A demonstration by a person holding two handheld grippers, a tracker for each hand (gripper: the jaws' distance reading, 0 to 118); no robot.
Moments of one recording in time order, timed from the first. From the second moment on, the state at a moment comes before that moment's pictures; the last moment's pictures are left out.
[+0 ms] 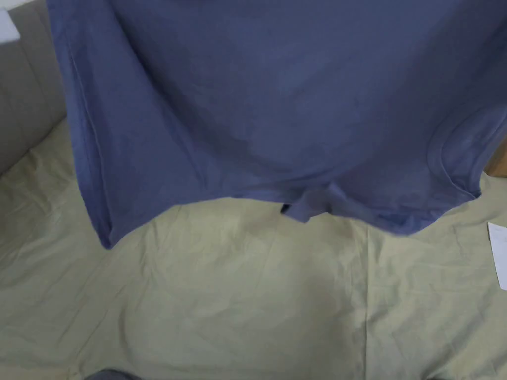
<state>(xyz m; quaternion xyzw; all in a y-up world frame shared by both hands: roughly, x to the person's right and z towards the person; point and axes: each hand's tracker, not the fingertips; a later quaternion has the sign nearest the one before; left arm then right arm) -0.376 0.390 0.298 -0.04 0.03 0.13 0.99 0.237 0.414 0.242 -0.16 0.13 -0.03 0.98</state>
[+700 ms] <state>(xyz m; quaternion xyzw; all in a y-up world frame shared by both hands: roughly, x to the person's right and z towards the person) -0.333 0.413 0.094 -0.06 0.14 0.06 0.99 0.190 0.479 0.116 -0.12 -0.02 0.02 0.99</state>
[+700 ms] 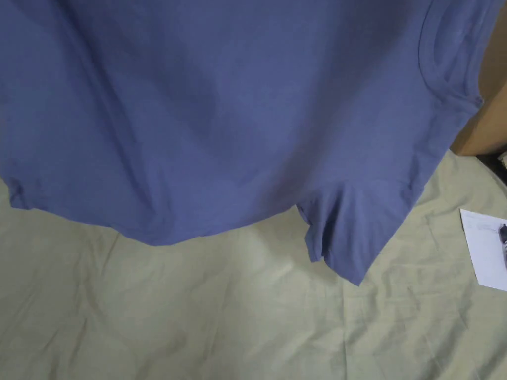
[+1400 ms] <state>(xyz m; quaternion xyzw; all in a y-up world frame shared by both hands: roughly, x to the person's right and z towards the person) -0.321 0.363 -0.051 0.09 0.19 0.10 0.97 0.119 0.447 -0.080 0.02 -0.09 -0.01 1.00</state>
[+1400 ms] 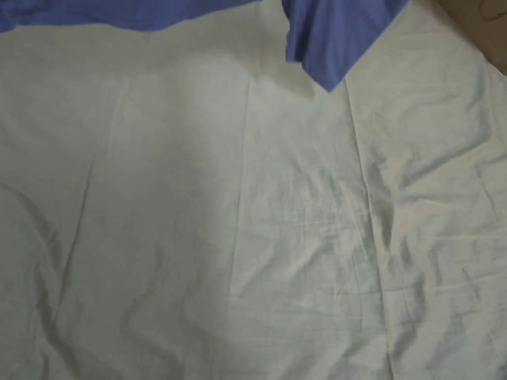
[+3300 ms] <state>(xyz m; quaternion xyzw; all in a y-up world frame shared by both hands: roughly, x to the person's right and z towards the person) -0.312 0.001 0.396 -0.24 0.14 0.15 0.95 0.259 -0.006 0.358 -0.34 0.05 0.01 0.94</state>
